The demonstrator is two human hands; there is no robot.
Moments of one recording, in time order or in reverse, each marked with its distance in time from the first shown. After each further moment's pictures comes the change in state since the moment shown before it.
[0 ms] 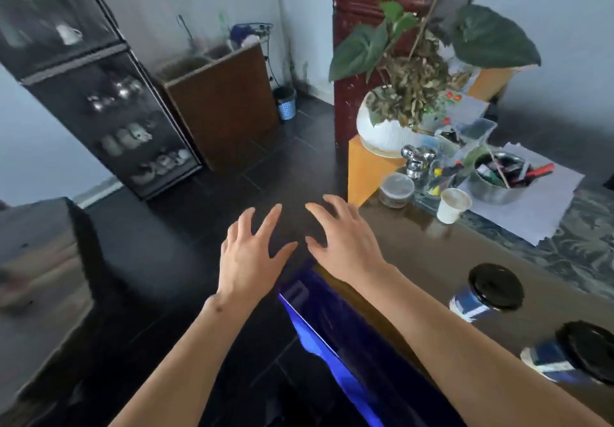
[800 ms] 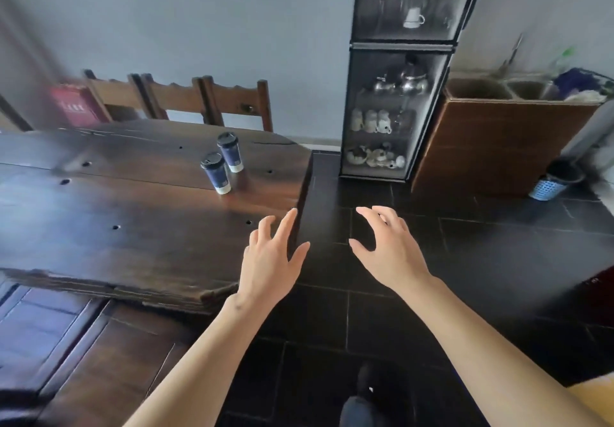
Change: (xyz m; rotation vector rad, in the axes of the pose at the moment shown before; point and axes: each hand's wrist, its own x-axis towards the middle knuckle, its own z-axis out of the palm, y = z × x) left_hand 0.002 -0.408 -0.118 -0.072 0.325 -0.806; right_hand 0.270 -0.355 0.238 0.170 -0.374 -0.577
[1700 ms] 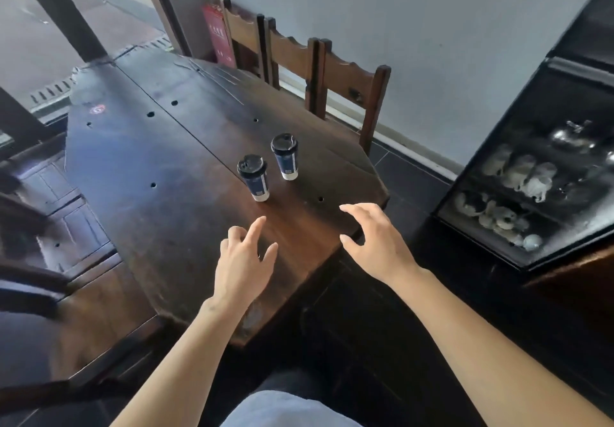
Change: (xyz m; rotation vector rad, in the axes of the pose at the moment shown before) left_hand 0.281 -0.039 0.083 0.034 0.195 -0.772; right_hand 0.434 0.058 0.114 0.266 -0.462 -0.561
